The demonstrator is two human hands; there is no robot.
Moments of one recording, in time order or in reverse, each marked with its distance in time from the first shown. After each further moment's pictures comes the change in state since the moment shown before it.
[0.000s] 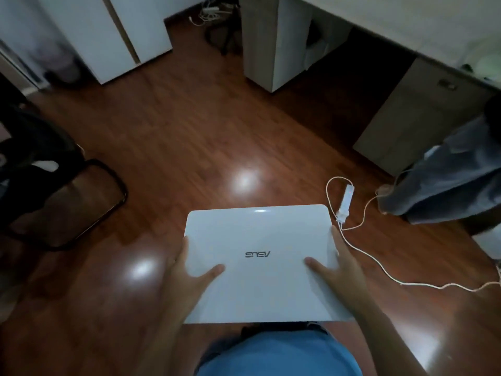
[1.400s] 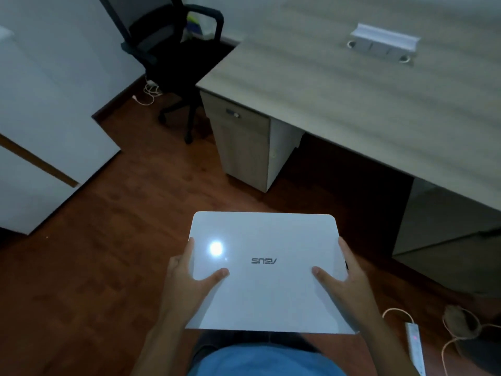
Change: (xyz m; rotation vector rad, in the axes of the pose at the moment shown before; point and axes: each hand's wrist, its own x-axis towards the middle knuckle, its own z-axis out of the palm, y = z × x) left_hand 0.864 0.551 -0.024 0.137 -0.232 0.276; right_hand 0.824 -0.408 -0.015 0.314 0.253 0.143
